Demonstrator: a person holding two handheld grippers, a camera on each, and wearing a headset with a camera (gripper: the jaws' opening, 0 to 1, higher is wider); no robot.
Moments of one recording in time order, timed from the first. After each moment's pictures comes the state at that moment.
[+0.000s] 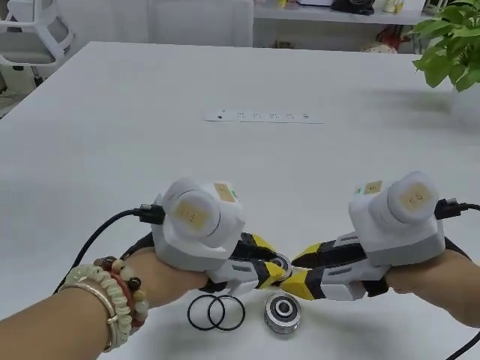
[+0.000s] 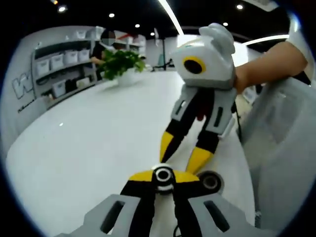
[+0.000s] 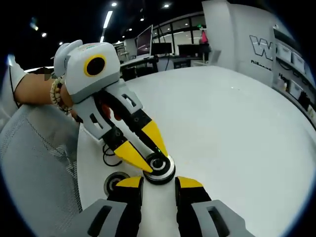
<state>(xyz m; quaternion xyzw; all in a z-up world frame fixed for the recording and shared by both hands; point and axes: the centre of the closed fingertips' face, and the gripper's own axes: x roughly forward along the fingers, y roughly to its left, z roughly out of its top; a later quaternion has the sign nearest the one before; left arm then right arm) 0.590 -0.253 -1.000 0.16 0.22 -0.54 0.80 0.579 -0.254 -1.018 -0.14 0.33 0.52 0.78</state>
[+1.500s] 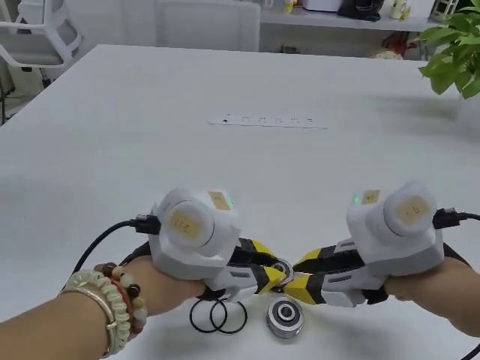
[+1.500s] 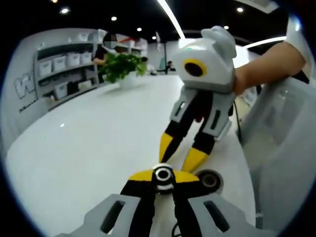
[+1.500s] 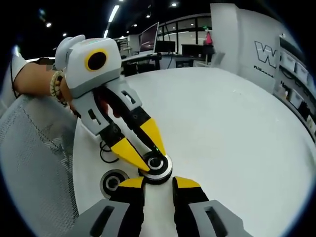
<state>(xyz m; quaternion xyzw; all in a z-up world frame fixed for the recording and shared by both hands) 0.588 -0.251 -1.000 0.14 0.20 -0.54 0.81 0.580 -0.253 -1.022 -0.17 0.32 0.51 0.77</state>
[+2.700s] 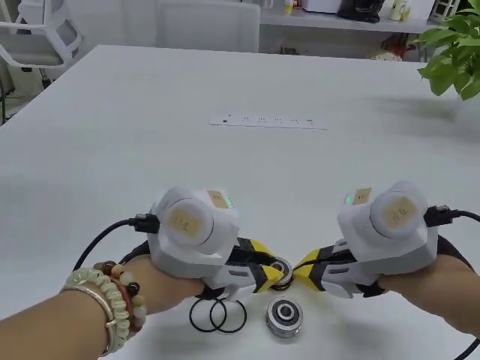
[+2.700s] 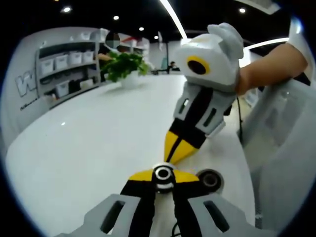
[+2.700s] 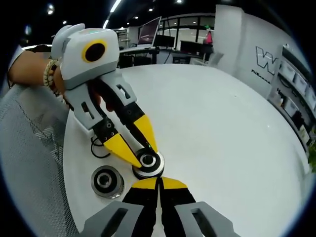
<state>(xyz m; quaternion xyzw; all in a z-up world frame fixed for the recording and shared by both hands) 0.589 -0.248 -1.001 0.14 0.21 -0.53 0.81 0.590 -0.260 -1.021 -0.23 0.32 0.48 0.78</state>
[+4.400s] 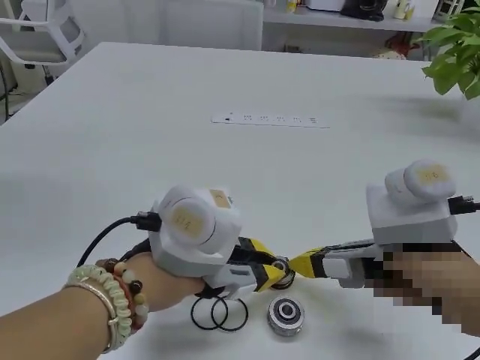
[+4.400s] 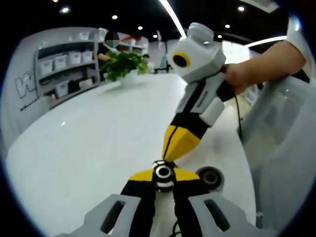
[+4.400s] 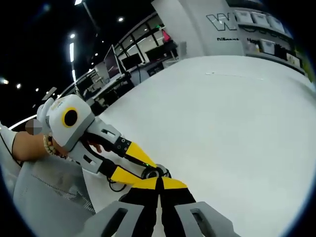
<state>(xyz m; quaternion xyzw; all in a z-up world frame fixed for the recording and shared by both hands) 0.588 -0.247 -1.003 0.15 0.21 -0.53 0.81 0.590 -0.250 -1.001 0.03 0.39 0.44 0.81</state>
